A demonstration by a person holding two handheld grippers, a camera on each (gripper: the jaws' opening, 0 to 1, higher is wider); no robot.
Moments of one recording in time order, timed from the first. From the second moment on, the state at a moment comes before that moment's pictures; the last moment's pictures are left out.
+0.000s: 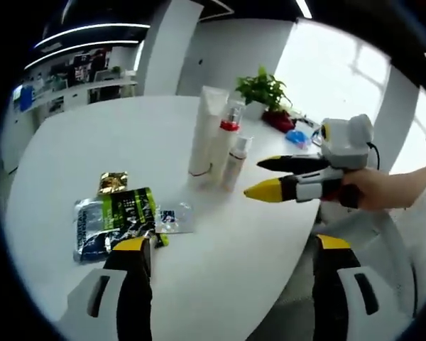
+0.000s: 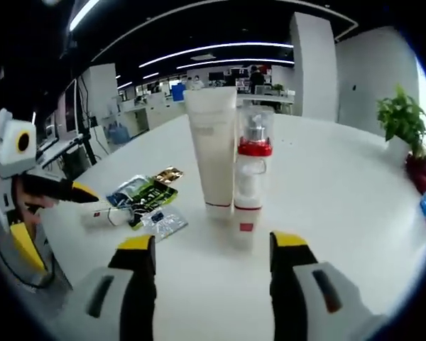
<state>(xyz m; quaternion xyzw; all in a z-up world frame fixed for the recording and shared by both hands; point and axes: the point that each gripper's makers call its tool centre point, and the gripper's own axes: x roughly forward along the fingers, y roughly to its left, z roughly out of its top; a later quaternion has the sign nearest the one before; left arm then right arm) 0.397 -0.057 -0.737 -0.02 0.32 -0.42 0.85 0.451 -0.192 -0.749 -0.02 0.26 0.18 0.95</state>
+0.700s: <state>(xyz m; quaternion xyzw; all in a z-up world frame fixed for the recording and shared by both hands) 0.379 -0.019 -0.719 -0.03 0.31 -0.38 0.87 0.419 -0.192 -0.719 0.00 0.25 0.24 0.94</state>
